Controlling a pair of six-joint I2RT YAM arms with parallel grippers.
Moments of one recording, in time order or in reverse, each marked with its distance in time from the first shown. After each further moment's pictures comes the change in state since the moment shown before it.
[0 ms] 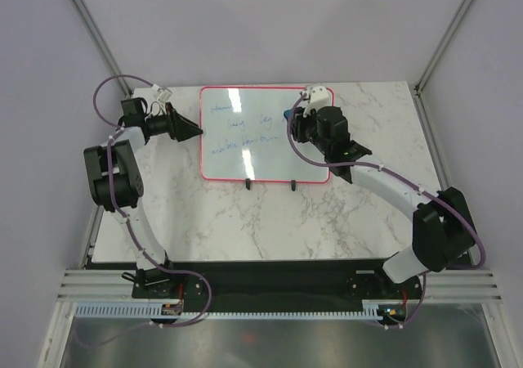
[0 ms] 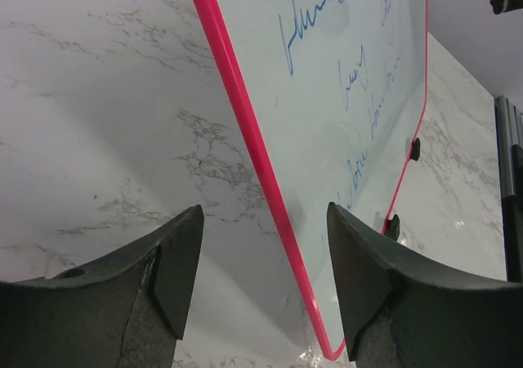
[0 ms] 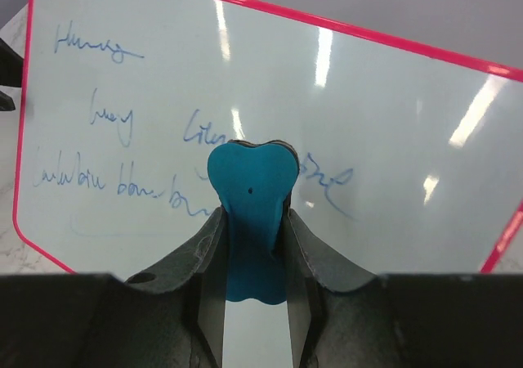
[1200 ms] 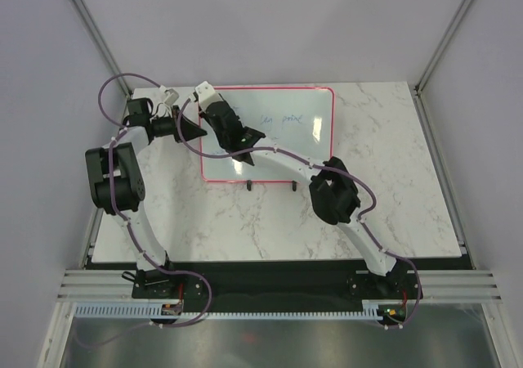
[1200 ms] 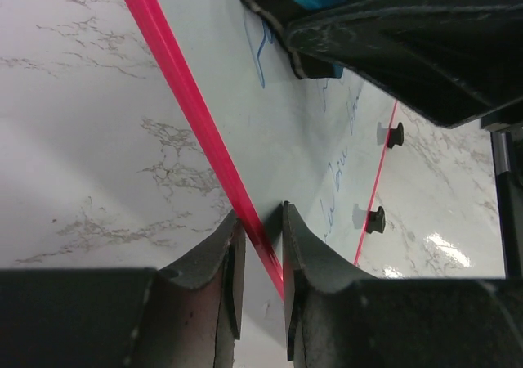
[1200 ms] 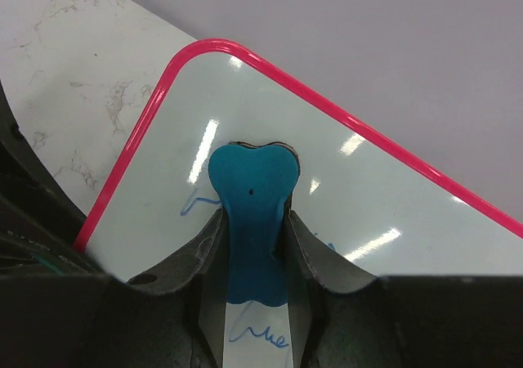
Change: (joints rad) left arm -0.045 -0.026 -0.014 -0.091 0.038 0.121; right arm 0.378 0.888 1.083 -0.172 0.466 -0.363
